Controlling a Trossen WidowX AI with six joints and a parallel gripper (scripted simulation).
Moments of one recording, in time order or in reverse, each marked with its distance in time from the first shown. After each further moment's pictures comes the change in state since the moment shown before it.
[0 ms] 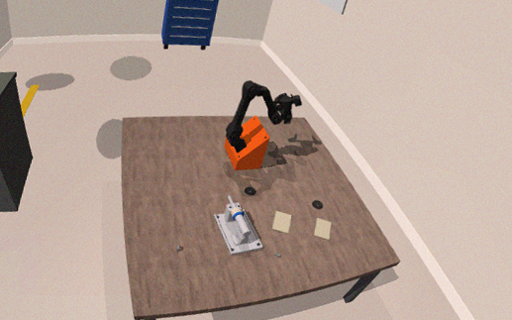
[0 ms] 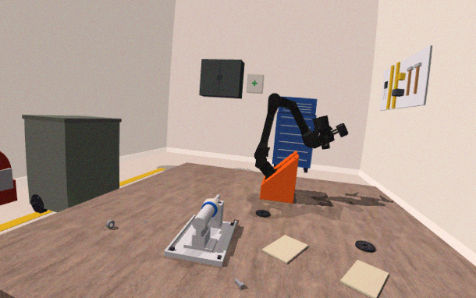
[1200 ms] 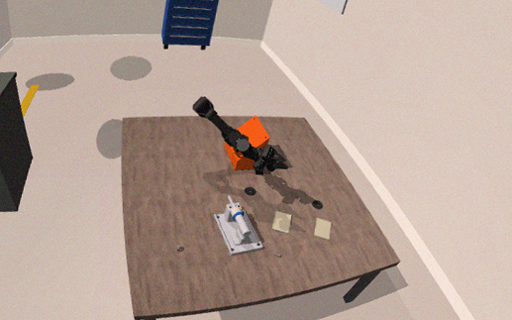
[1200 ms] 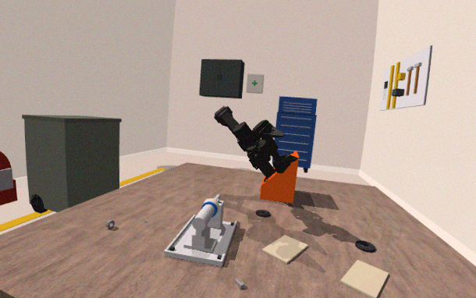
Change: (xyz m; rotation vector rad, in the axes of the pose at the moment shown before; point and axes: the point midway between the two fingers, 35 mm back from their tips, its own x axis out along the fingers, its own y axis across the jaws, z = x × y) arm -0.546 0.062 0.047 1.344 -1.813 -1.576
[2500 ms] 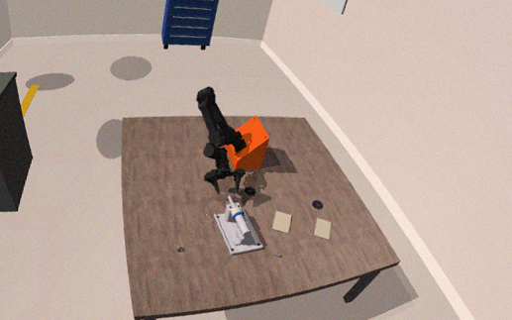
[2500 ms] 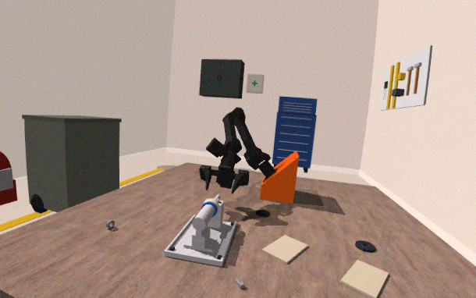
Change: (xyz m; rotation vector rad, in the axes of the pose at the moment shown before) arm -0.195 -0.034 0.175 0.960 -0.930 0.370
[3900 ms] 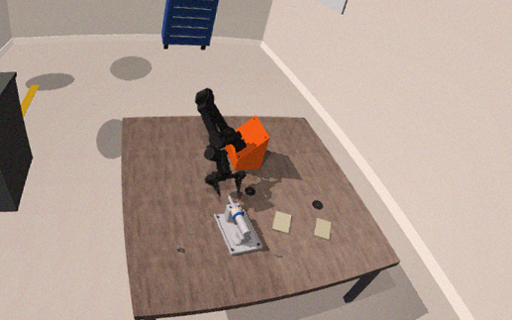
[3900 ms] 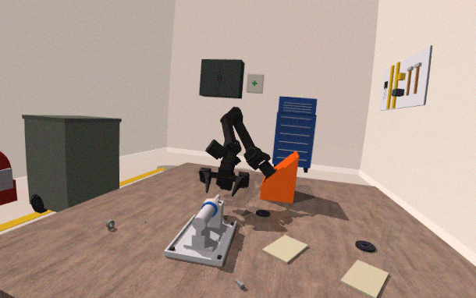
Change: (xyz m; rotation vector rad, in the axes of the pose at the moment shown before) arm 0.011 -0.003 0.001 0.001 -0.008 -0.010
